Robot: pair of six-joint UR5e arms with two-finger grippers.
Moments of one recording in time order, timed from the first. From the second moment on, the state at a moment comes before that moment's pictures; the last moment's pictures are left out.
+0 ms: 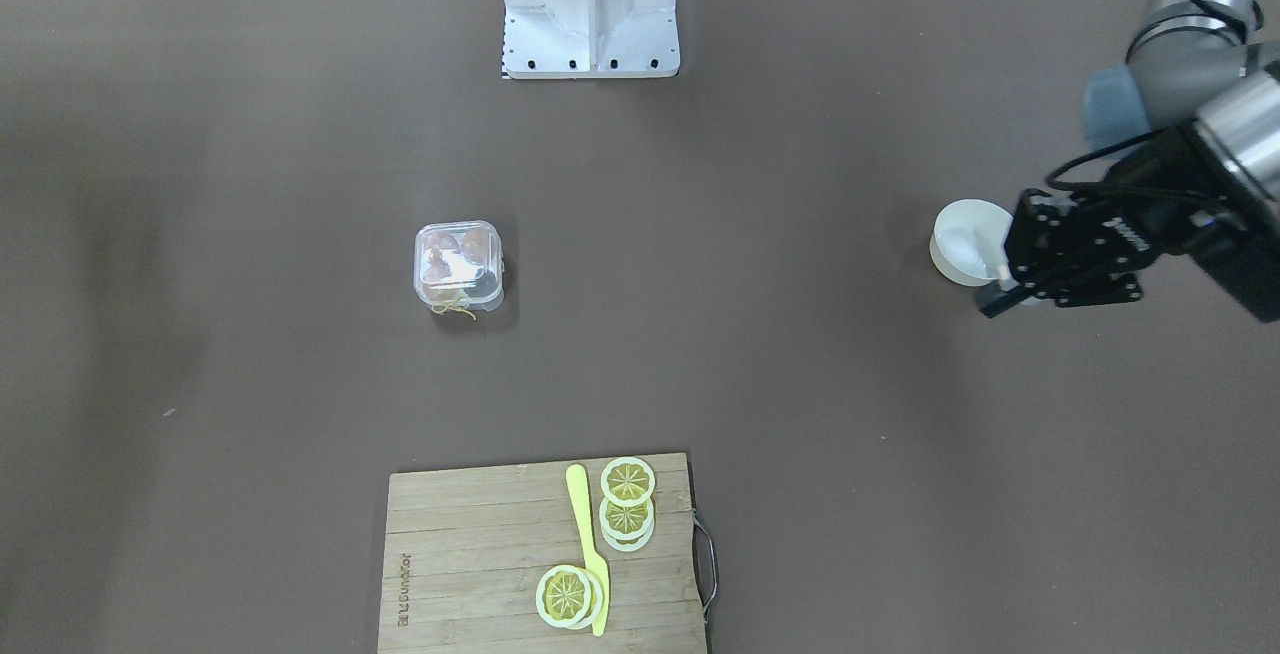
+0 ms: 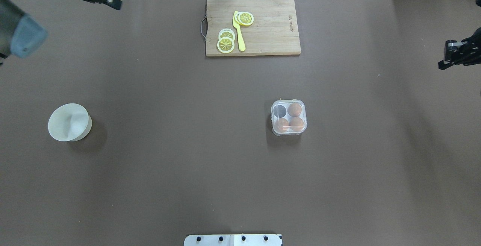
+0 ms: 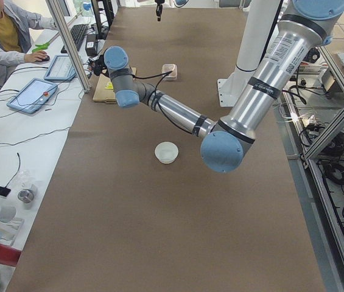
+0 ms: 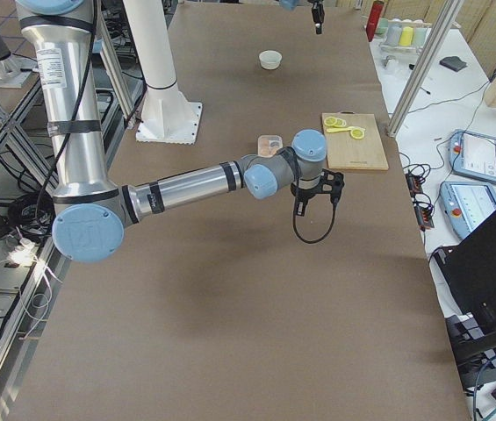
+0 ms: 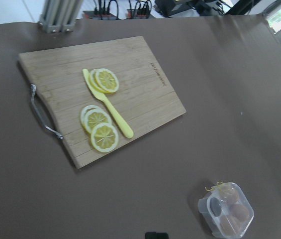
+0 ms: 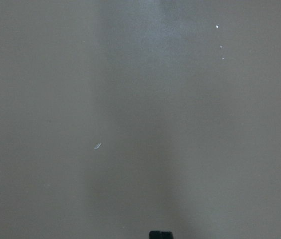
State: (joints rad) left arm -1.27 -2.00 -1.54 -2.32 -2.58 -0.81; right arm 1.28 -1.50 1.75 -1.36 2.34 0.62
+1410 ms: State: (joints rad) left arm -1.51 -1.57 -1.59 -1.79 -2.46 -0.21; right arm 1.49 -1.45 1.77 -1.71 2.26 0.10
